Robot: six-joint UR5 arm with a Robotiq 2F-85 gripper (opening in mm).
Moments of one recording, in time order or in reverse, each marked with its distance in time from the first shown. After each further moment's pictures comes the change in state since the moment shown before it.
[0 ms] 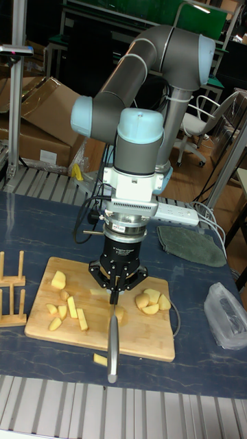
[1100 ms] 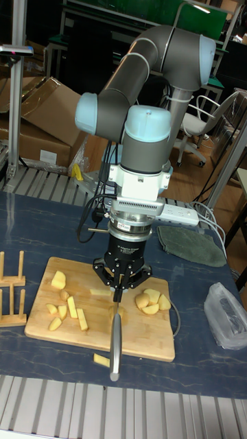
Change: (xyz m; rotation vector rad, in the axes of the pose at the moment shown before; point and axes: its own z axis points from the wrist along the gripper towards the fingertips) arm 0.001 0.007 -0.005 0.009 0.018 0.018
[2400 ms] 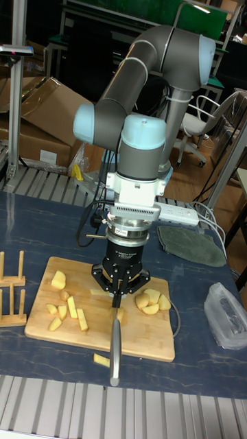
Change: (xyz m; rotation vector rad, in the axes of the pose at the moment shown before) arm -0.003 -0.008 0.012 0.000 -0.034 -0.026
